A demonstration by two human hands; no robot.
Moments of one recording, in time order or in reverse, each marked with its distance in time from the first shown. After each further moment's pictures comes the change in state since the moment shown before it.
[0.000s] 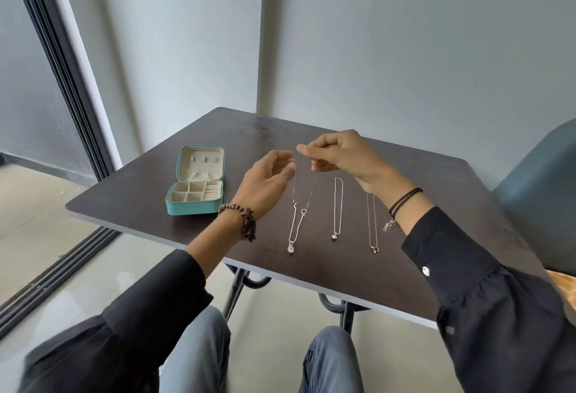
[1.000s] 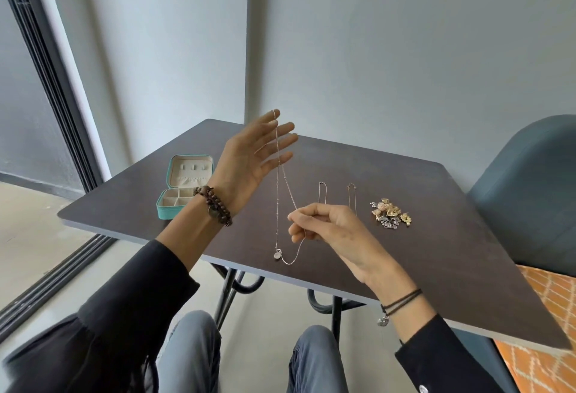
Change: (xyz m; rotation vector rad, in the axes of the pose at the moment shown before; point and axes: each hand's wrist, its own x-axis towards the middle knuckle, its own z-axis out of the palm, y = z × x) left_hand -0.026 0.063 -0.017 -0.841 -0.140 0.028; right_hand -0.124 0.027 0.040 0.270 0.013 0.092
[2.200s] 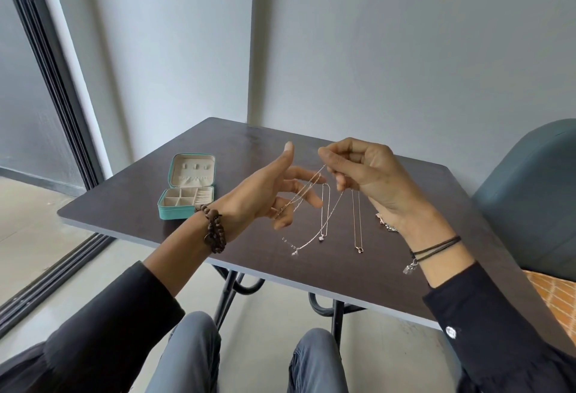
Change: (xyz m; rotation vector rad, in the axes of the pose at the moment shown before) left_hand -0.024 -0.007 0.001 0.582 -0.316 -0.301; right_hand 0.029 -0.071 -0.035 -0.062 0.101 -0.227
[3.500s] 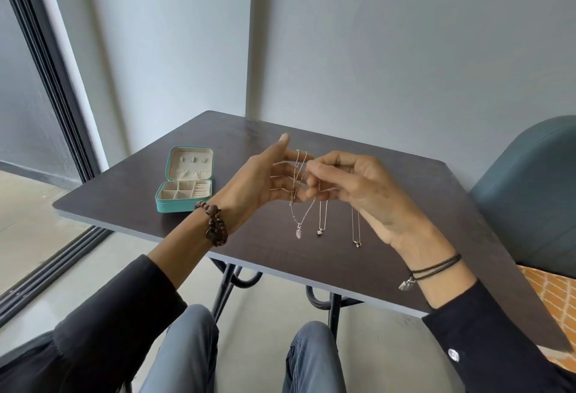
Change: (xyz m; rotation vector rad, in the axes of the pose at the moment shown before) left_hand 0.007 -0.009 -0.002 -0.244 0.124 0.125; right_hand -0.024 0.001 0.017 0.067 -0.127 0.024
